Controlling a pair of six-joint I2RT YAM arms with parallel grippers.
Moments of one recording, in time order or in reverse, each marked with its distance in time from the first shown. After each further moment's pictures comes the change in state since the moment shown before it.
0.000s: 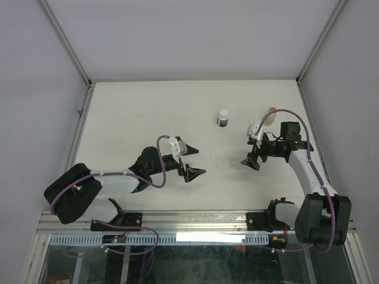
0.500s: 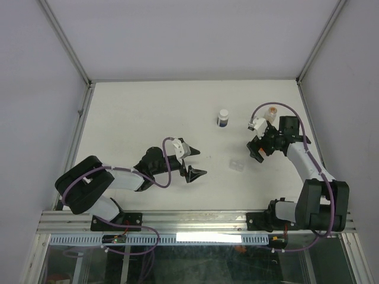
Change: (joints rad) left arm 0.000 0.141 0.003 0.102 0.010 0.051; right arm 0.017 0.101 0.024 0.129 0.422 0.201
